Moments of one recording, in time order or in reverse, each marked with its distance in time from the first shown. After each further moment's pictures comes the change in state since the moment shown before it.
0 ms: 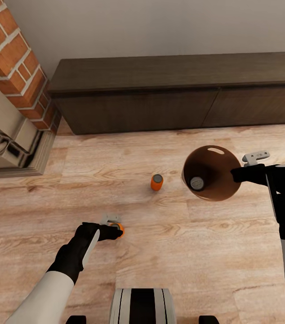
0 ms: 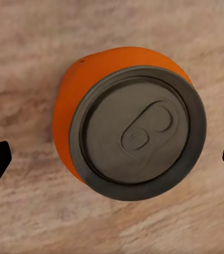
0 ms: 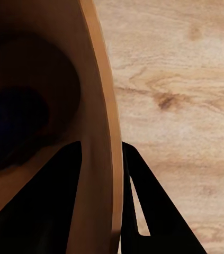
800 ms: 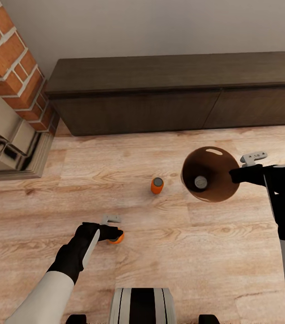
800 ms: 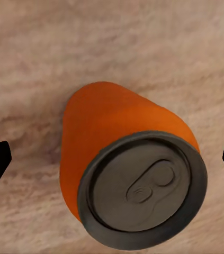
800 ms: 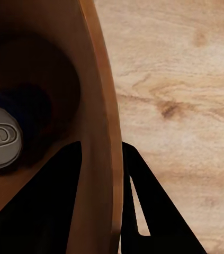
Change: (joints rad) left arm 0.000 -0.001 0.000 -0.001 0.001 0.002 0.002; right arm 0.002 0.001 0.016 0.001 0.002 0.001 0.001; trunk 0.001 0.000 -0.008
